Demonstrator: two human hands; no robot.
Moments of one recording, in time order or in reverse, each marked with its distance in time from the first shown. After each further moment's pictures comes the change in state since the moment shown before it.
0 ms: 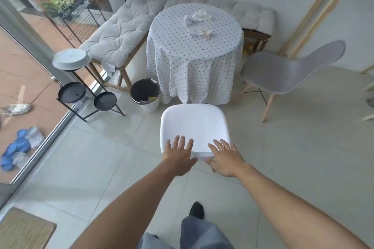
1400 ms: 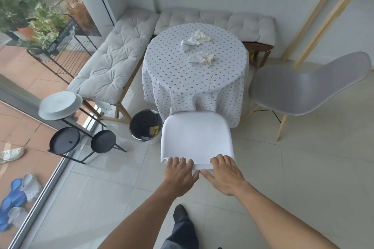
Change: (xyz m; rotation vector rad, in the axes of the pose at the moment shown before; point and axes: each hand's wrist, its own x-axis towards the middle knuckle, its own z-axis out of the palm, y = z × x) left_hand 0.171 -0.116 -0.082 0.135 0.205 0.084; right_hand 0.189 -0.013 -0.090 0.116 0.281 0.055
